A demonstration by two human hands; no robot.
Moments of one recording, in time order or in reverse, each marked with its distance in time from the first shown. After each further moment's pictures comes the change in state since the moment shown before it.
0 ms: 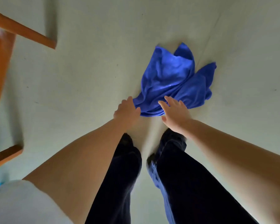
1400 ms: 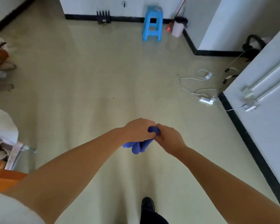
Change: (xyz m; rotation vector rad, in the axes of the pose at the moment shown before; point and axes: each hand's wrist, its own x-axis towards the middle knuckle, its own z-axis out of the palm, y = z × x) left_hand -0.592 0.287 -0.380 0.384 0.063 1.053; right_hand -0.543 -0.050 -0.439 0.522 0.882 0.251
